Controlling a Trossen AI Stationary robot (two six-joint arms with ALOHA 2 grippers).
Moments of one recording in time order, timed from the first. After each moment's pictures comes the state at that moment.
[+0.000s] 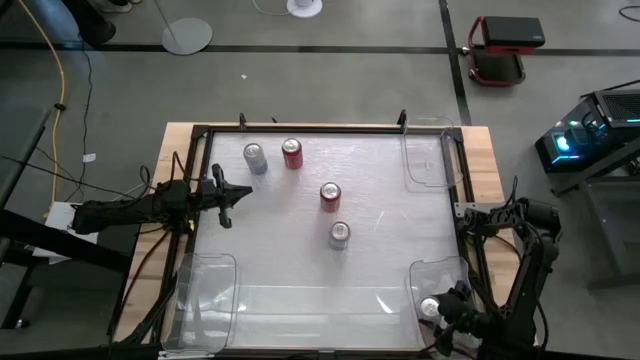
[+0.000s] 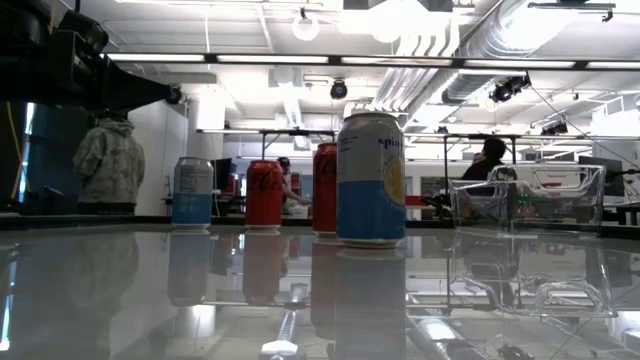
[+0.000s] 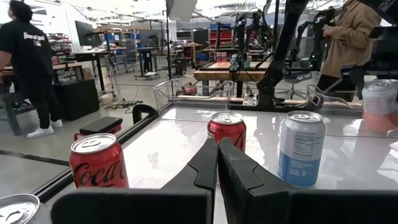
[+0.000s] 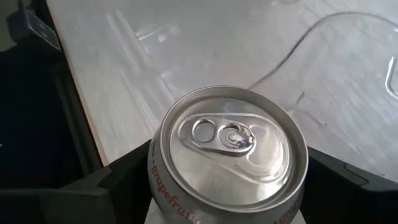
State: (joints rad) left arm 0.09 0.03 0.01 0.05 -0.19 0.06; right arm 1.30 1.78 1.26 -1.14 0.73 1.90
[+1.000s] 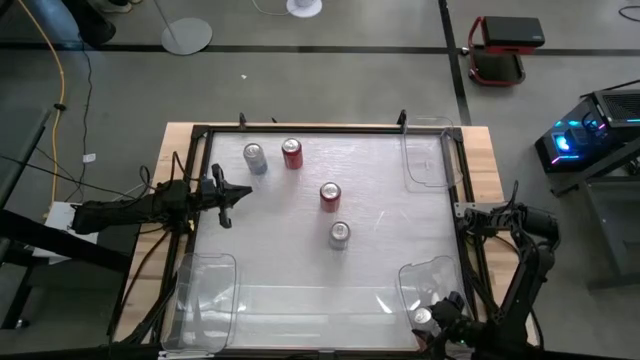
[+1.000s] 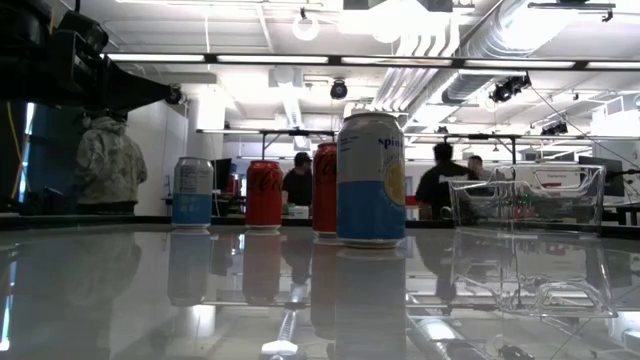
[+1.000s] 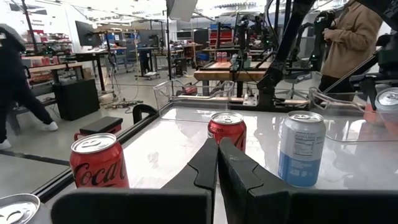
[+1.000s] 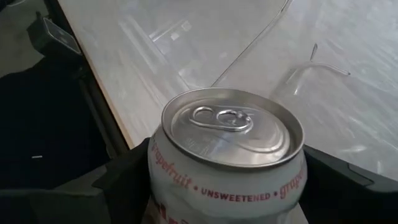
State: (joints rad) left arm 0.09 0.03 0.01 0.05 -0.19 0.06; right arm 1.28 1.85 1.26 -0.97 0.70 1.96
